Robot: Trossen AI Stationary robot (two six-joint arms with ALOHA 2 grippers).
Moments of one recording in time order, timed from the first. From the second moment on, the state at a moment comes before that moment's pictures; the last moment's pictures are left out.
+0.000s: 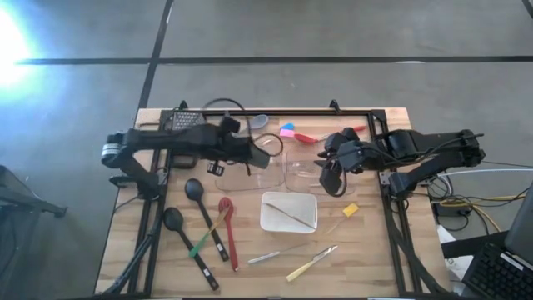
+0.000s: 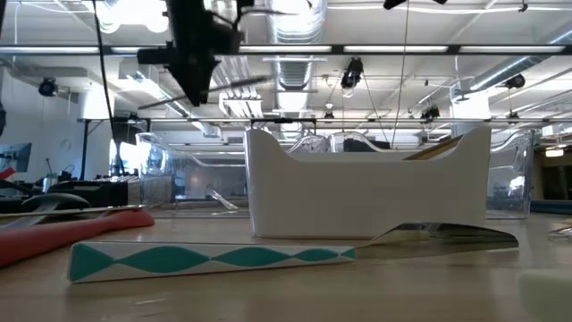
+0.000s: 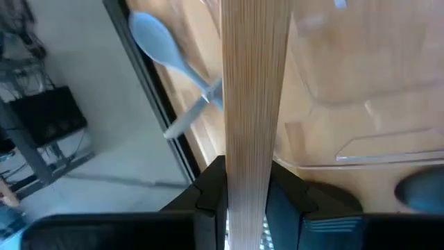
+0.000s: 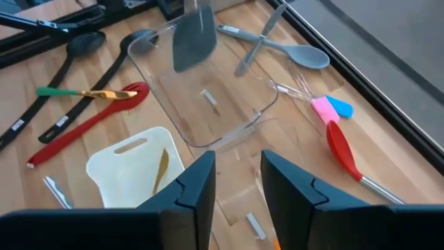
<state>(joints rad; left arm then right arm) 0.11 1.59 1.49 -1.32 -0.56 0.47 0.18 1.27 1.46 -1.04 0.42 0.58</state>
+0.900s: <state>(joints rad) 0.11 1.86 1.89 -1.35 -0.44 0.48 0.18 1.23 1.30 -1.04 0.47 0.58</state>
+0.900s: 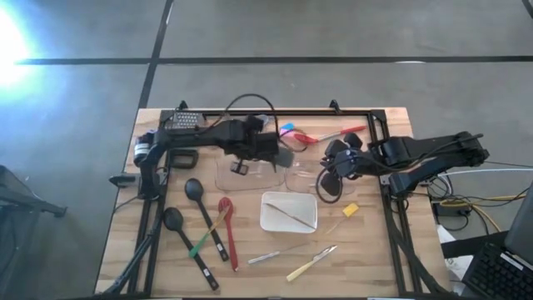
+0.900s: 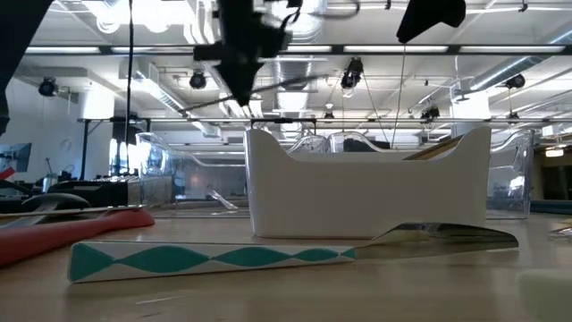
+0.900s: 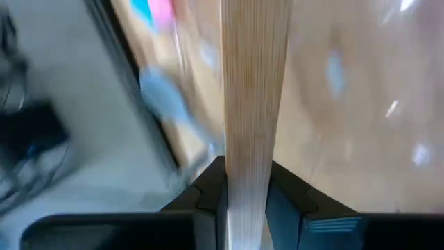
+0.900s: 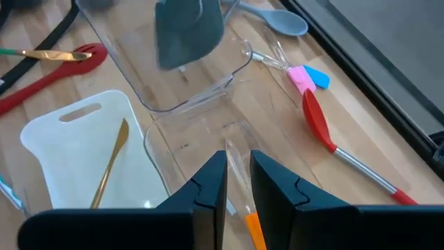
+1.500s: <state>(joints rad) 0.12 1.92 2.03 -0.95 -0.17 0.72 0.37 0.95 1.25 -1.04 0.83 0.73</state>
